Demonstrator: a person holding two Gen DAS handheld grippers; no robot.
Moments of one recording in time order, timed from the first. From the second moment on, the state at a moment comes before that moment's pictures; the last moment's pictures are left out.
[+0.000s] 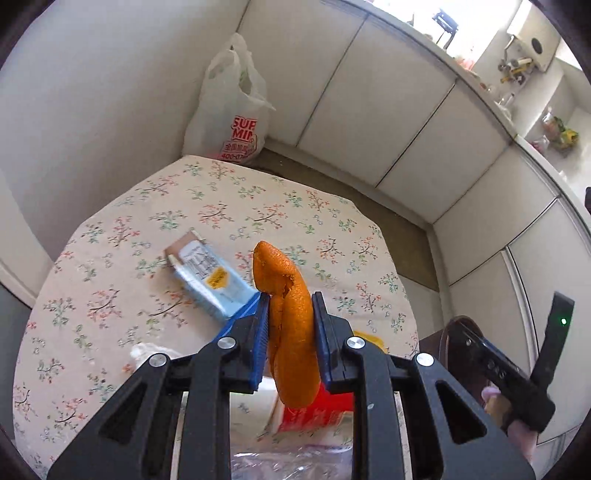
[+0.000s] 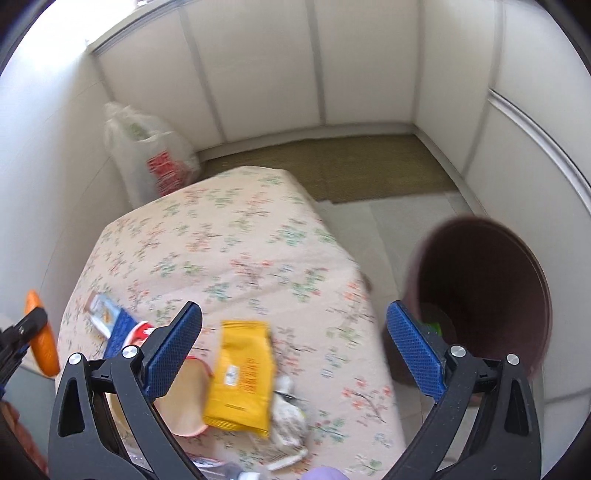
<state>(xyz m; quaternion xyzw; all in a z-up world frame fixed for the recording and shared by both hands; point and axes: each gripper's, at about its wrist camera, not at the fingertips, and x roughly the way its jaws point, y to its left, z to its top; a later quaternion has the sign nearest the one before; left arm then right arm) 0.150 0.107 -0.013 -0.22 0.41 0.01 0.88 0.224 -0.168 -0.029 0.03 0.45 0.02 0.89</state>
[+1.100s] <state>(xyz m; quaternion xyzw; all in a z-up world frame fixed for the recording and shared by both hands) 0.077 0.273 -0.016 -0.32 0.37 0.11 0.87 0.292 0.187 -0.162 -0.31 0.55 0.23 0.74</state>
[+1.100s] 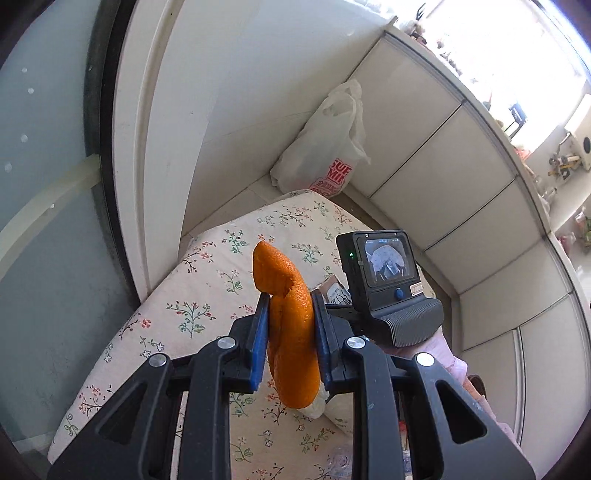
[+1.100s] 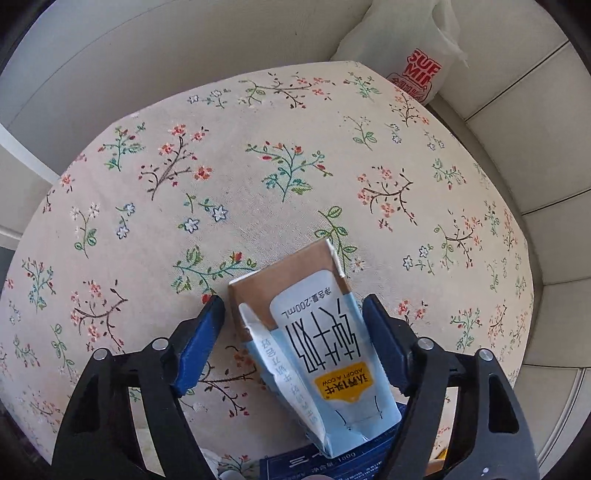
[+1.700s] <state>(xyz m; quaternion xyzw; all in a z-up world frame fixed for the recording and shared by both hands) 0.076 0.276 -0.020 -0.34 0.35 0.11 0.87 0.265 0.152 -0.083 -0.25 0.47 0.22 0.82</state>
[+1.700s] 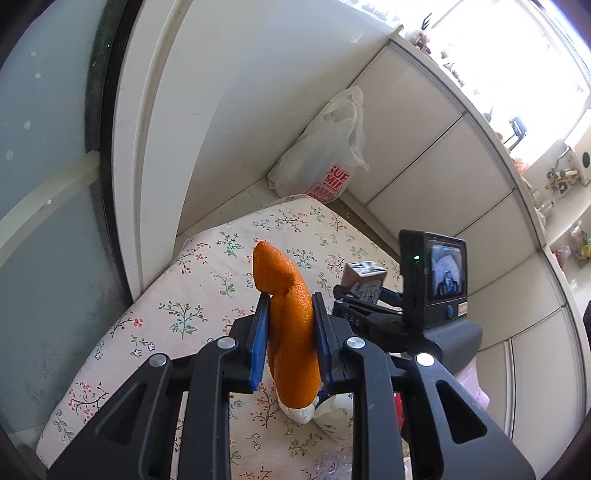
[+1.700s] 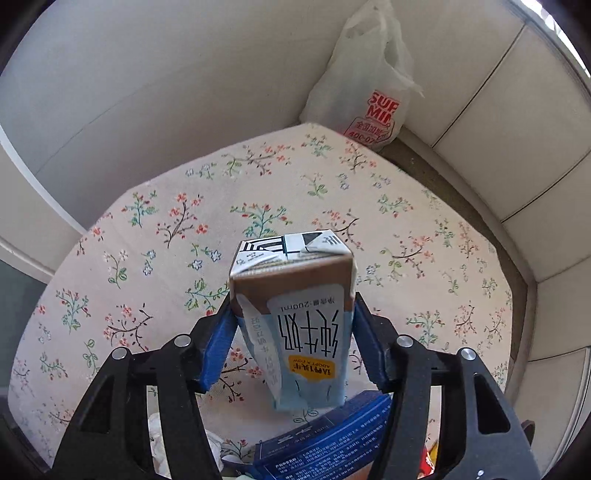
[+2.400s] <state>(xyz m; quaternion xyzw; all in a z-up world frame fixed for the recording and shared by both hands) 0.077 0.193 0.008 -0.27 0.28 0.04 0.92 0.192 -0.058 0.076 -0.06 0.29 0.10 0.95</state>
